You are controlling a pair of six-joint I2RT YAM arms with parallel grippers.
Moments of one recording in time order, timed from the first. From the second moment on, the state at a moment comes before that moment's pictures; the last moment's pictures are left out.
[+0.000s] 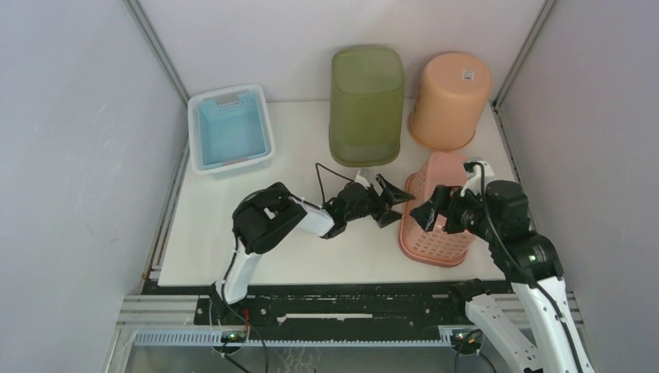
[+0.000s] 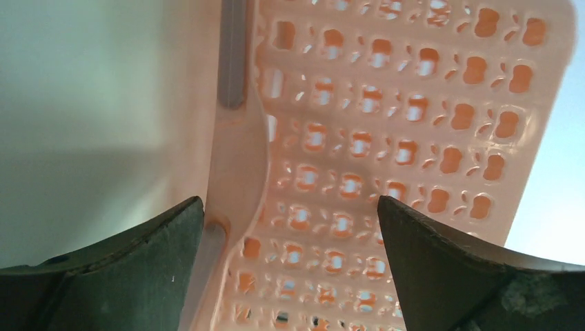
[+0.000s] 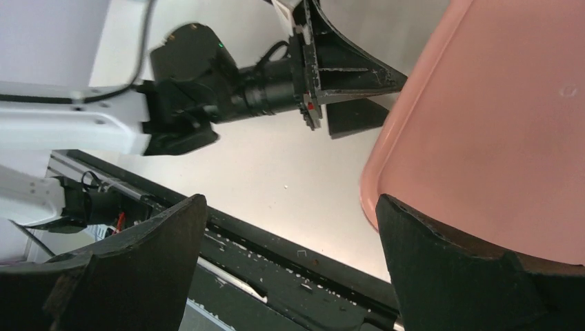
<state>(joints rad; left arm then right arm) -0.92 2.18 1.06 0.93 0.21 -1.60 0.25 0.61 1.00 -0.93 -0.30 0.36</state>
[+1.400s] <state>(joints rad) -0.38 1.16 0.98 -0.35 -0.15 -0.76 0.31 1.46 0.83 -0.49 0.07 0.46</state>
